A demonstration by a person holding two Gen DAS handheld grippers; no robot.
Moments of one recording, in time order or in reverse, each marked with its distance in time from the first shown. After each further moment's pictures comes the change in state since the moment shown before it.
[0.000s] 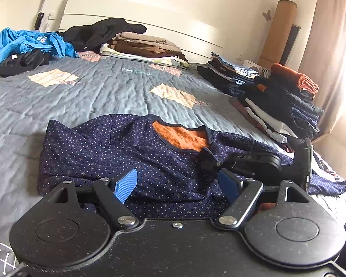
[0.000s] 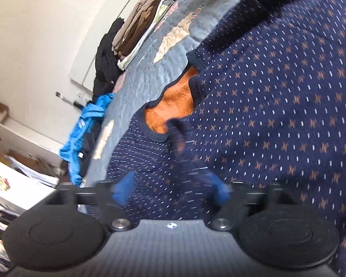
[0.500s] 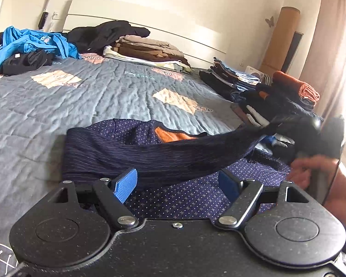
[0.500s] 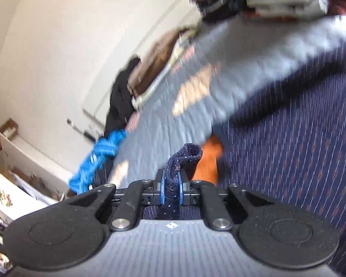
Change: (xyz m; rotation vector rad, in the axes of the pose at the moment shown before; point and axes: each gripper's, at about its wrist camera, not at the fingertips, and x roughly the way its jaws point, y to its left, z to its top) left arm -0.005 0.005 0.007 -0.023 -0.019 -0.005; right arm -0.066 0.032 0.066 -0.041 -0.237 0.056
